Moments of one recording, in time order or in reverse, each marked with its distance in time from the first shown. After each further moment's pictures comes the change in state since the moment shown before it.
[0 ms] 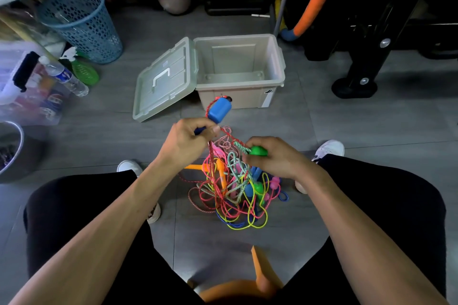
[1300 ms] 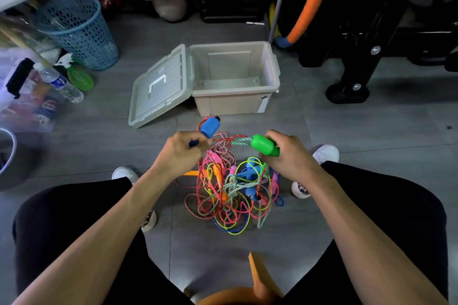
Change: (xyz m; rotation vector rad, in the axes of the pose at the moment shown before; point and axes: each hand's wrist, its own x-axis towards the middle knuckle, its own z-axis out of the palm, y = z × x) left_hand 0.003 -0.019 0.004 0.058 -0.032 -0.103; right_hand -0.008 0.022 -0.014 -0.144 0.345 -0.025
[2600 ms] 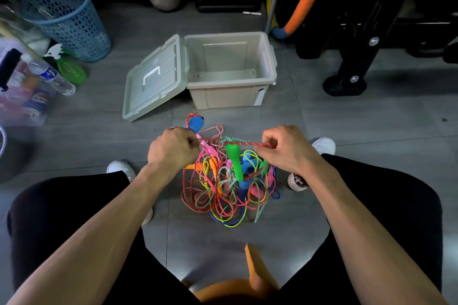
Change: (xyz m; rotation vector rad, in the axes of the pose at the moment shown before) left_hand 0.017 -0.018 0.015 0.533 0.114 -0.071; right_hand -0.002 -0.014 -0.014 -0.126 -0.002 -0.004
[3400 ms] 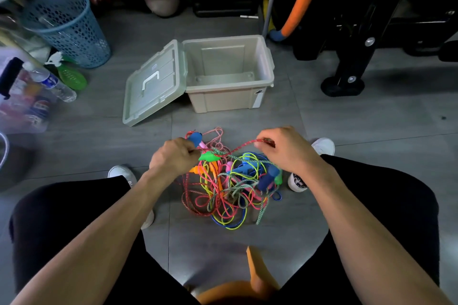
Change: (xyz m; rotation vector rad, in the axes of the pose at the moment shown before) left_hand 0.008 -0.010 0.016 0.021 -0.175 -0.068; right_hand 0.003 0.009 0.002 -0.070 0.003 -0.069
